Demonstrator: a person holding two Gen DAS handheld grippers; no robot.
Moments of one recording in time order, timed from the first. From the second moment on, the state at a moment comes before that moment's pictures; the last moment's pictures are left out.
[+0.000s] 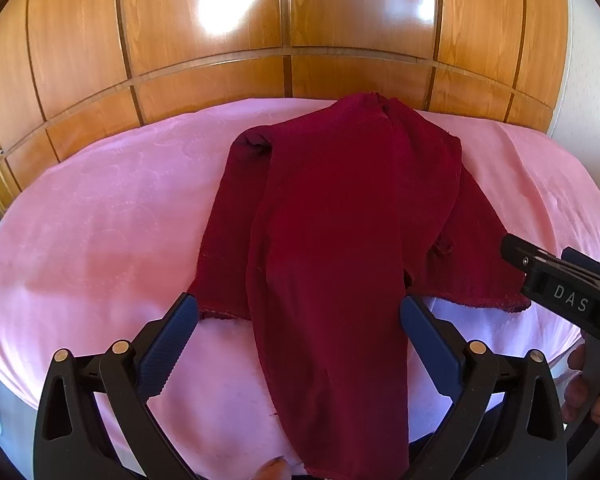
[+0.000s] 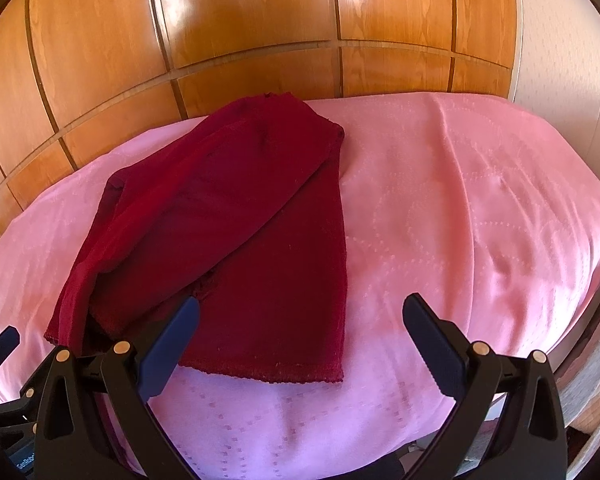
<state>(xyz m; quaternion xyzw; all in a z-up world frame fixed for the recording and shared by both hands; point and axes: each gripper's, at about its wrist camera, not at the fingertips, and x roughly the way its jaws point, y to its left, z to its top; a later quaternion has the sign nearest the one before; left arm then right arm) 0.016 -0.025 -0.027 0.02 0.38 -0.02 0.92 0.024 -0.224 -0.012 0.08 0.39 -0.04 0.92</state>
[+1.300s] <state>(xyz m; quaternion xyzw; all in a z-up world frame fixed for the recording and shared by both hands) 0.165 0.181 0.045 -0.13 0.33 0.01 0.93 0.132 -0.290 0.063 0.08 0.34 0.05 0.93</state>
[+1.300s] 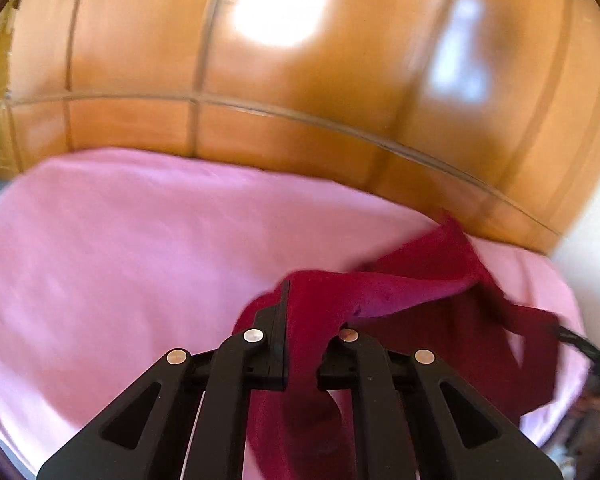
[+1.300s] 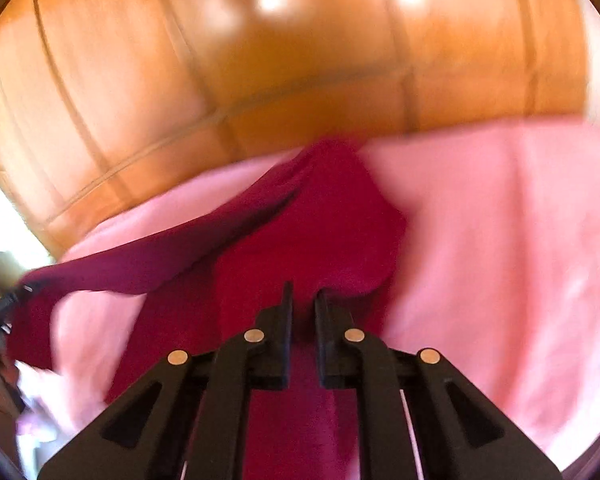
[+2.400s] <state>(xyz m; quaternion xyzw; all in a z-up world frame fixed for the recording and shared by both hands) 0.127 0.138 -0.099 -0.24 0.48 -0.17 0.83 0.072 -0.277 -0.049 0.16 0.52 0.13 0.83</state>
